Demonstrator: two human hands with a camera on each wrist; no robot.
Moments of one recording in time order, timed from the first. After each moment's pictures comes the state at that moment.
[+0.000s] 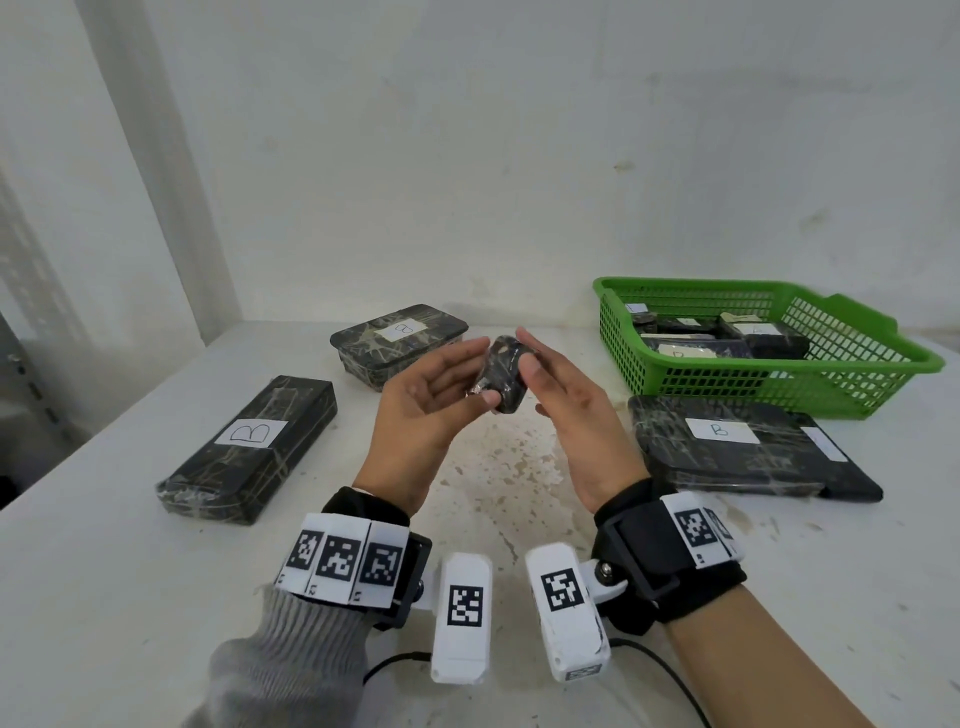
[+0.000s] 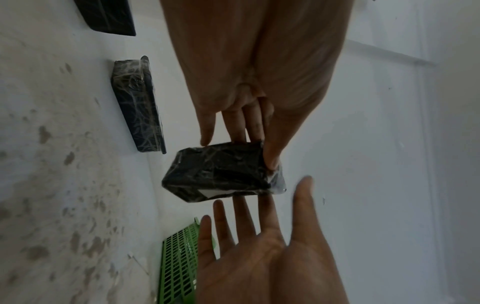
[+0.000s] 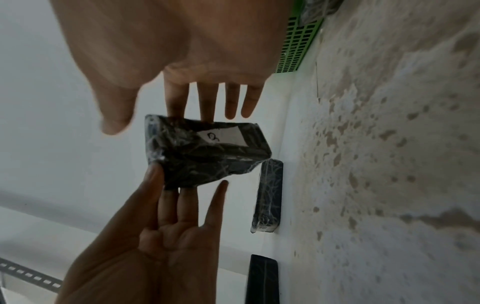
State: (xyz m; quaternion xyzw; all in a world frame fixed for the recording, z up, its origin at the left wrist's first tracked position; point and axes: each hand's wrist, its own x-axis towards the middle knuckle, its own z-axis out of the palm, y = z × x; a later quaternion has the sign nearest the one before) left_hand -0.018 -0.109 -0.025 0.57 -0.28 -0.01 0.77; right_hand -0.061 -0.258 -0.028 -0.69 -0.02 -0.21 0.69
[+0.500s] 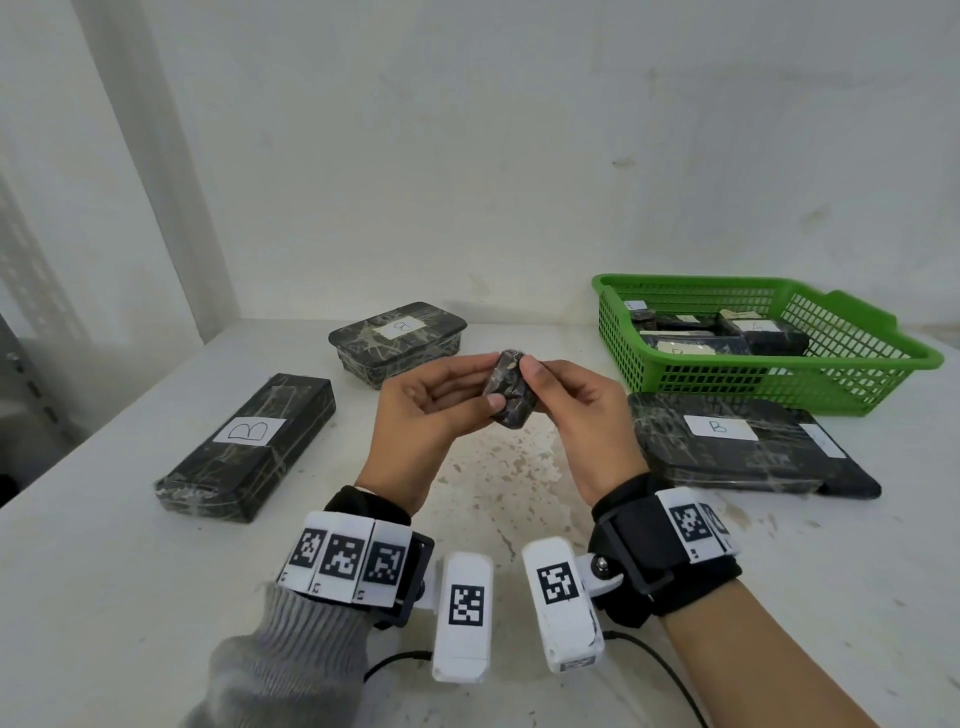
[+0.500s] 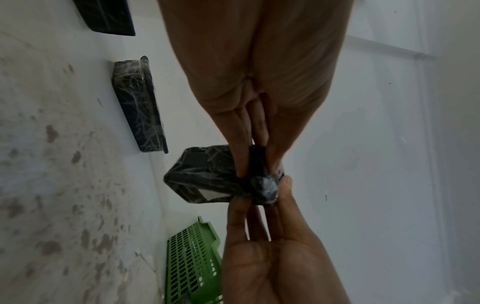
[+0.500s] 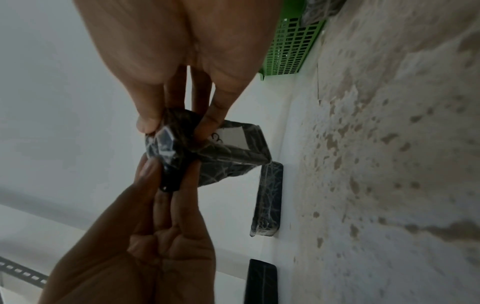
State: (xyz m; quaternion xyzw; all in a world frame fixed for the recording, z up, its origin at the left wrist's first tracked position) left_hand -0.021 -0.112 -0.026 0.56 -0.27 -0.03 0.78; right_hand -0.058 -0.259 -0.032 -0.64 0.00 -0.29 0.72
